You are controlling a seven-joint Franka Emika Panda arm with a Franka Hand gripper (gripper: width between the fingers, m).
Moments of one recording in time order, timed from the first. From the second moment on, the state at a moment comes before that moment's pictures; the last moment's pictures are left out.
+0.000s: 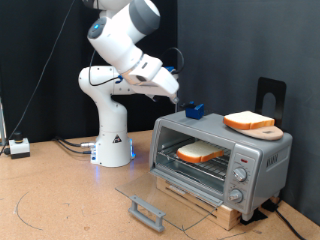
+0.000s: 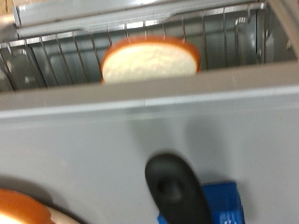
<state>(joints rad) -0.22 -0.56 -0.03 -2.66 0.75 1.80 -1.56</state>
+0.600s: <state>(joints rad) -0.28 -0.43 -0.20 -2.55 0.63 1.70 -1.69</state>
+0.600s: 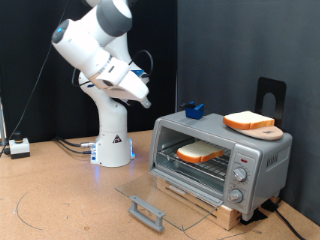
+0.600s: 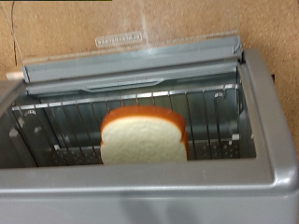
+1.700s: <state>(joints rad) -0.29 -0.30 -0.27 -2.46 0.75 1.71 -2.02</state>
